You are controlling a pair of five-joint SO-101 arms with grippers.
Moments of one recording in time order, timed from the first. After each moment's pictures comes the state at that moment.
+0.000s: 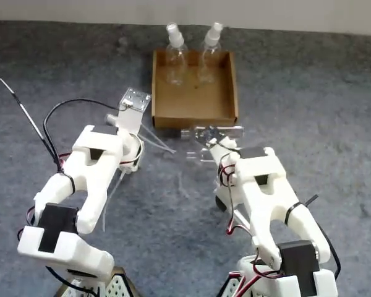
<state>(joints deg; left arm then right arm) 1.1 2.0 33.9 47.2 -6.0 -14.2 -12.0 45.8 60.8 32.7</state>
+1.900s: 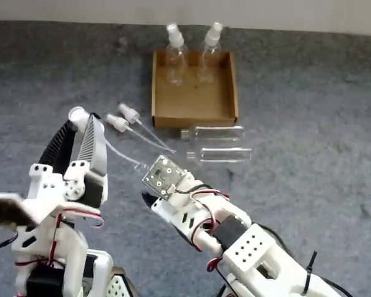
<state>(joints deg) -0.3 -103.9 64.7 40.2 20.8 -48.2 -56.0 72.7 23.9 15.7</state>
